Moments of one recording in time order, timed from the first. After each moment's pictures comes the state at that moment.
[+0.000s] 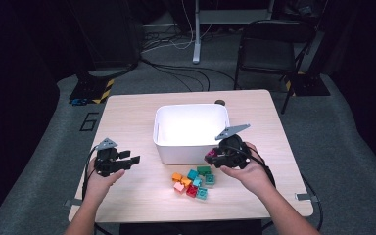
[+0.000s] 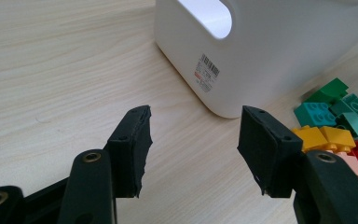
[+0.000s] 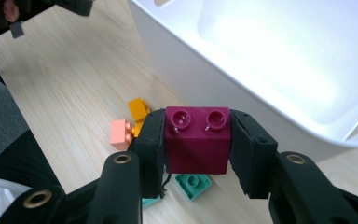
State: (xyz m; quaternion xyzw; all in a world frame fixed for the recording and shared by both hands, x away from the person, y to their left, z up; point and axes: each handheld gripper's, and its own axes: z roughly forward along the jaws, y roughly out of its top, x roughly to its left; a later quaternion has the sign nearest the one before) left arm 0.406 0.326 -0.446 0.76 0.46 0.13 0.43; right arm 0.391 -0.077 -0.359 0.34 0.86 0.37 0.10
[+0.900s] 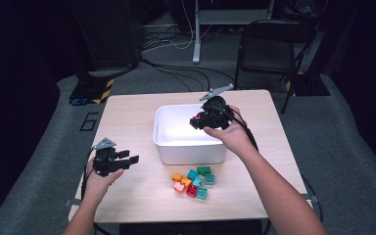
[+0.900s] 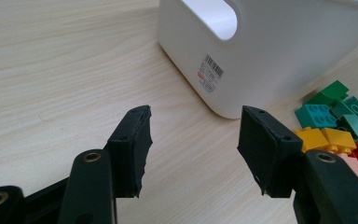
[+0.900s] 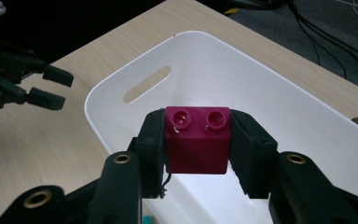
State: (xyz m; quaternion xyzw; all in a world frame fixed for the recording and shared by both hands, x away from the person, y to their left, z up) left arm 0.407 0.330 -0.447 0.76 0.46 0.12 0.44; right arm 0.475 -0.039 -0.313 0.33 0.84 0.40 0.13
